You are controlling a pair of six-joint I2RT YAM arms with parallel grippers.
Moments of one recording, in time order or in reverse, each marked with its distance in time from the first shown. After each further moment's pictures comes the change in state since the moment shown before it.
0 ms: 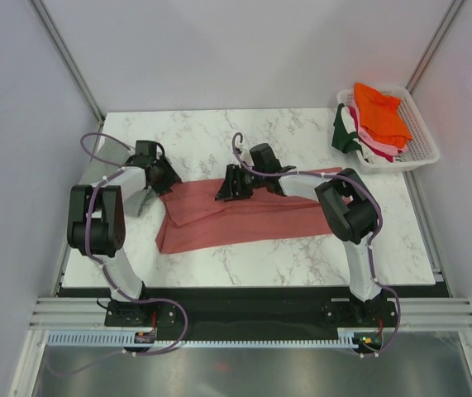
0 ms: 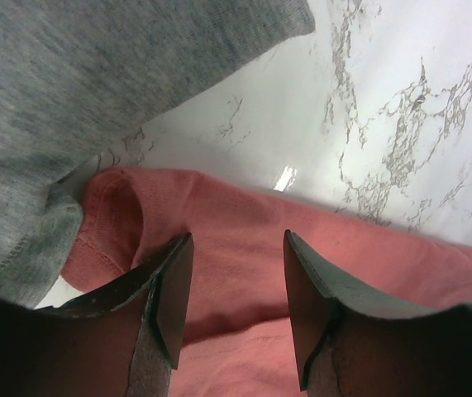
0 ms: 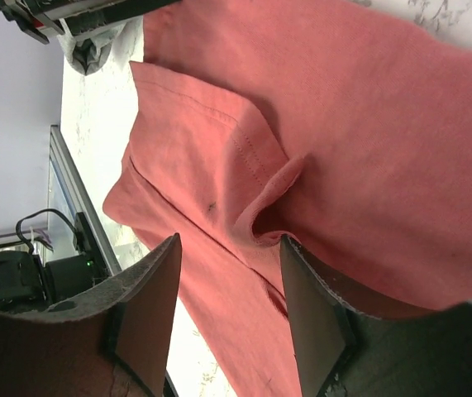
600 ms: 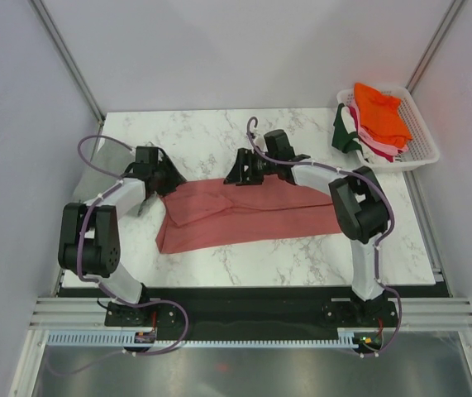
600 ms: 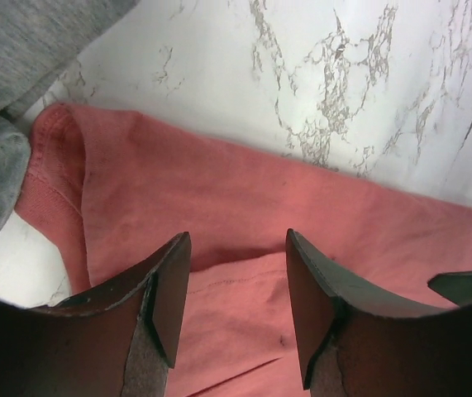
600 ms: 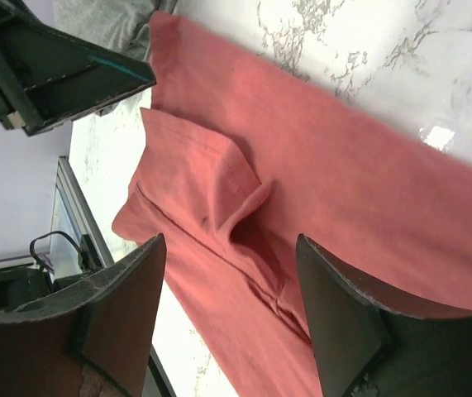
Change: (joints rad) left arm -0.051 -0.183 -0.137 0.079 0.013 -0.003; right arm -0.097 -0.071 0.026 -0.076 -0.008 -0.043
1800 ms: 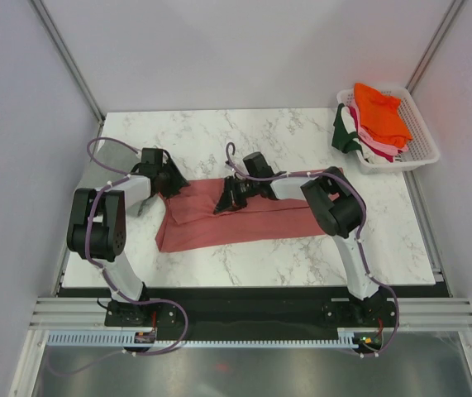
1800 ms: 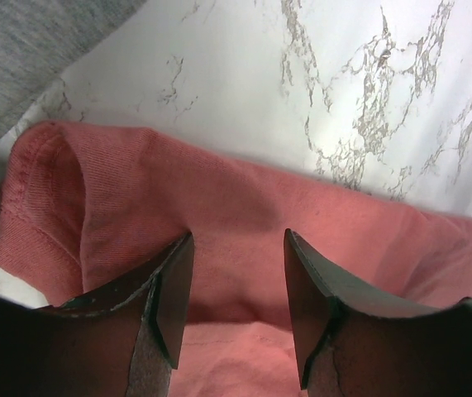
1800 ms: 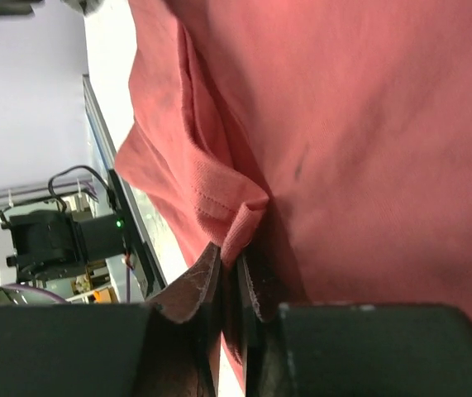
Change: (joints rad) left arm 0.001 0.143 0.019 0.079 0.013 -0.005; right arm 0.121 0.212 0.031 0.079 -0.172 0.116
